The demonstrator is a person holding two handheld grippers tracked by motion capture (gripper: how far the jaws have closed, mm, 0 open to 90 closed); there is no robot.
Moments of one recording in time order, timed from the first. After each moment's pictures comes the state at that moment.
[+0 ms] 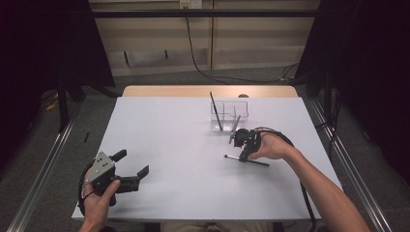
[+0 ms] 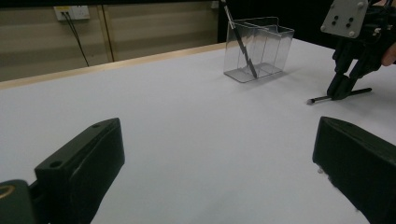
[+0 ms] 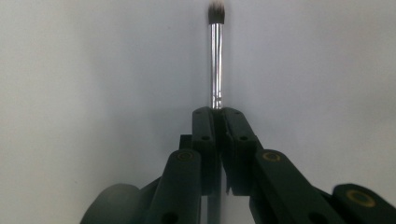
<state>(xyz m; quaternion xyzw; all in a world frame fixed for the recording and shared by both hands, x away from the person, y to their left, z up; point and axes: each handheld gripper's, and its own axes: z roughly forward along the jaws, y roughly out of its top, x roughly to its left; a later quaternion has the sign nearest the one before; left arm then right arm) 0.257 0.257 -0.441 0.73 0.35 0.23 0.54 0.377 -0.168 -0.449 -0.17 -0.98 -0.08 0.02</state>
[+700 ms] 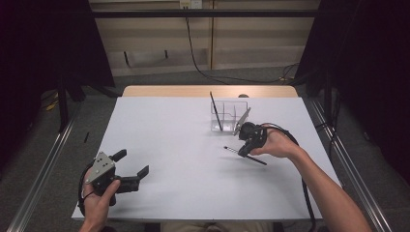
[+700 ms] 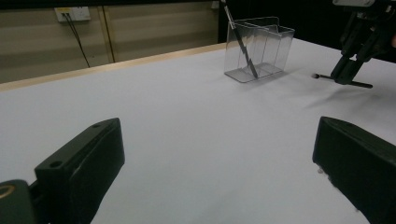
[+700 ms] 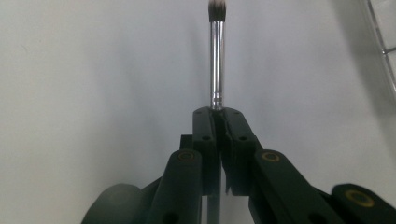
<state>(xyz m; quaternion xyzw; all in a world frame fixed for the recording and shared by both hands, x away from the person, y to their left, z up) 0.257 0.256 -0.440 0.73 0.35 0.23 0.54 0.375 -0.182 -0.425 -0.20 -0.97 -0.16 0.01</state>
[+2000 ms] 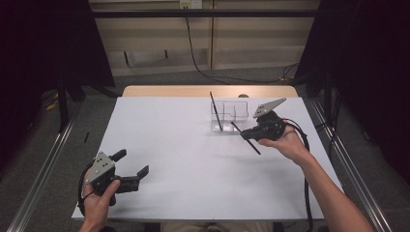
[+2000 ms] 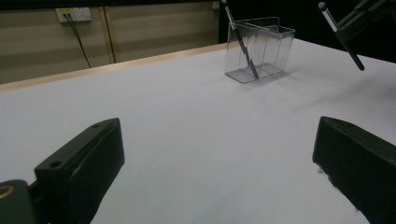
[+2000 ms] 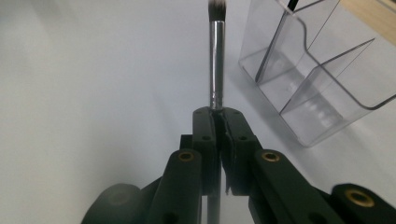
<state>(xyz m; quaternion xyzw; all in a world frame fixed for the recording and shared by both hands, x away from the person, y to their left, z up) 0.256 0.256 -0.440 0.73 0.35 0.23 0.54 0.362 -0.224 -0.391 -0.28 -0.88 -0.37 -0.08</state>
